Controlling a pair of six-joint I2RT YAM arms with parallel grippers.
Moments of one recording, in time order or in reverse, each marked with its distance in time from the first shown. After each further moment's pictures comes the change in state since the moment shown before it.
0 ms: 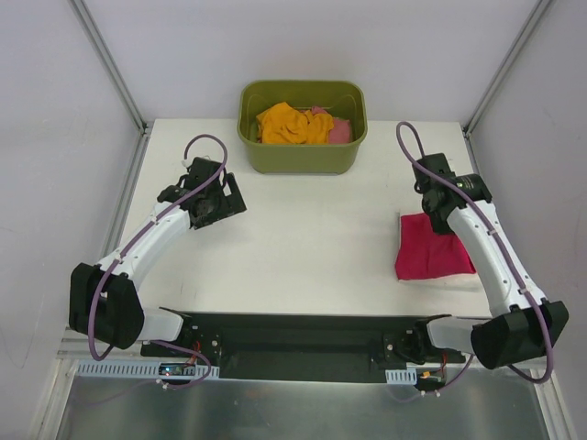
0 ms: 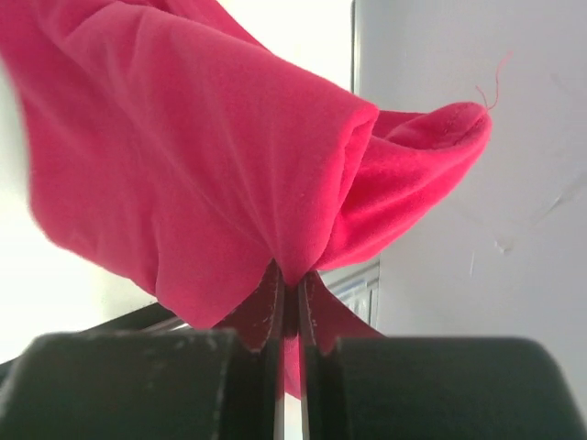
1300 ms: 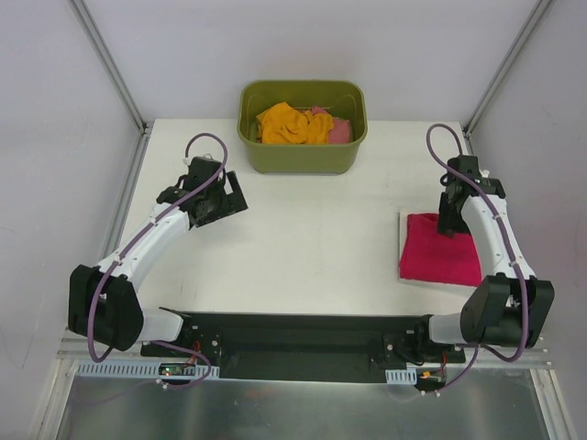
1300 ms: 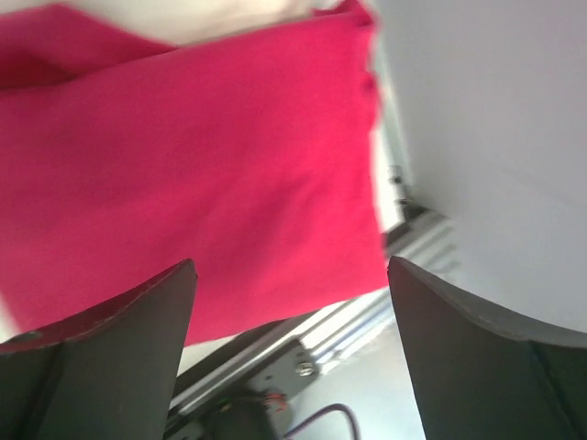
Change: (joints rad) left arm 0.002 -0.008 -0.010 0.043 0.032 0.015; right arm -0.354 0.120 -0.142 0.247 -0.048 0.034
